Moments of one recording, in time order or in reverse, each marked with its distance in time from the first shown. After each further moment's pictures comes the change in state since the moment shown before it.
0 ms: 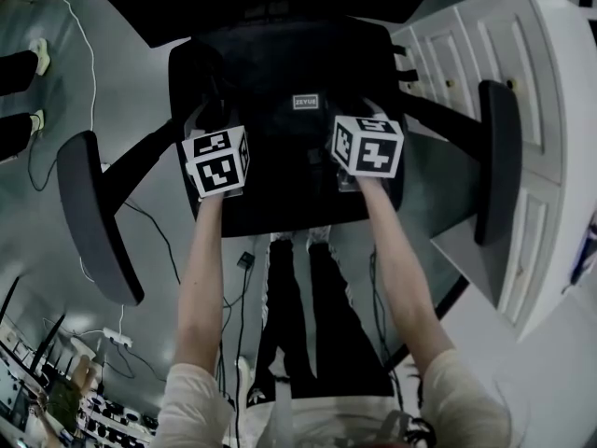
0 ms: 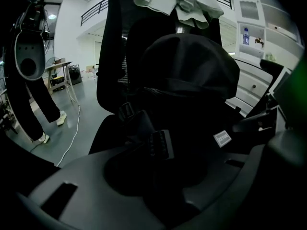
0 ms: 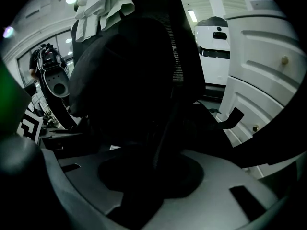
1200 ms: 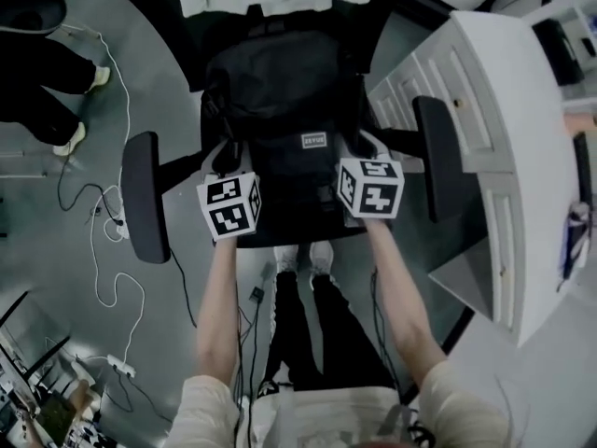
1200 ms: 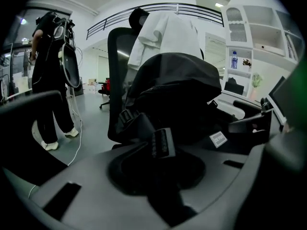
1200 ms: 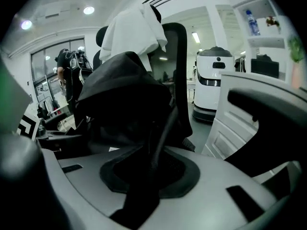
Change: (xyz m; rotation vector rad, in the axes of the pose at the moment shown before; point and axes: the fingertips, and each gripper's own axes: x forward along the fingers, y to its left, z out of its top) left arm -0.144 -0.014 0.074 -0.026 -0.177 -0.028; right arm -0.143 0.039 0.072 -0.061 -0.176 -0.005
